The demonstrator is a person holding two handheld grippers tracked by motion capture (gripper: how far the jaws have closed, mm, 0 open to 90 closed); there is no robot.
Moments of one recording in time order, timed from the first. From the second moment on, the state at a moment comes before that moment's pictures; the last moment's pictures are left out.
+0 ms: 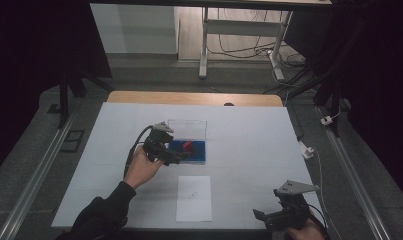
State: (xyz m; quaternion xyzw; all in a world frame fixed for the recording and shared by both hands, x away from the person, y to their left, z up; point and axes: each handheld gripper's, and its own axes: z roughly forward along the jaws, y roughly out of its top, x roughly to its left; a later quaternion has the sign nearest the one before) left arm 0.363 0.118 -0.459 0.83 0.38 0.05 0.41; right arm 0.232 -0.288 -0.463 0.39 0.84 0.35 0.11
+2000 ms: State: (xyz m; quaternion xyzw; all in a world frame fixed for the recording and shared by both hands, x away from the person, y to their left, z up) left arm 0.185 0.249 -0.466 0.78 0.45 0.08 0.44; right arm 0.232 -0.291 -0.461 0.40 0.83 0.37 0.12
